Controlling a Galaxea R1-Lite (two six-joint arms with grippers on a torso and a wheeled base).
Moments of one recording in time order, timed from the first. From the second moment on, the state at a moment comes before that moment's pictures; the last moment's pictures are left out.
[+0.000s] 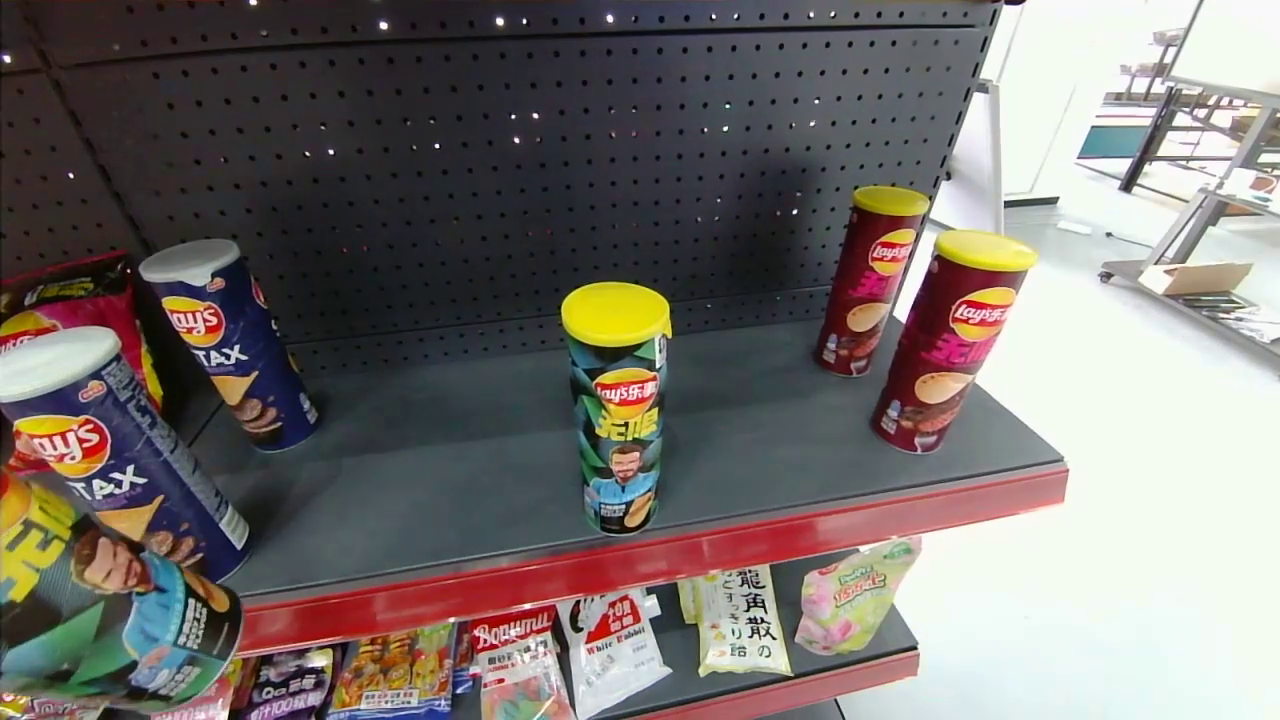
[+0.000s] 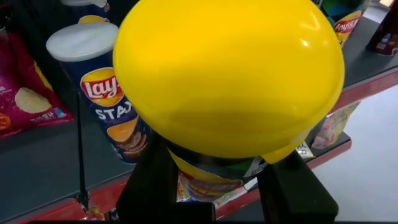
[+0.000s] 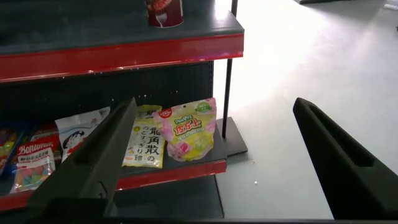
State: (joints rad) left arm -0.06 0.59 -0.62 0.14 -0.18 0.06; right arm 0.00 0.00 0.00 0.00 0.00 0.00
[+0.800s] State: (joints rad) left arm -0.36 1.20 -0.73 -0.30 -0.10 0.05; right arm 0.00 0.00 0.00 0.00 0.00 0.00
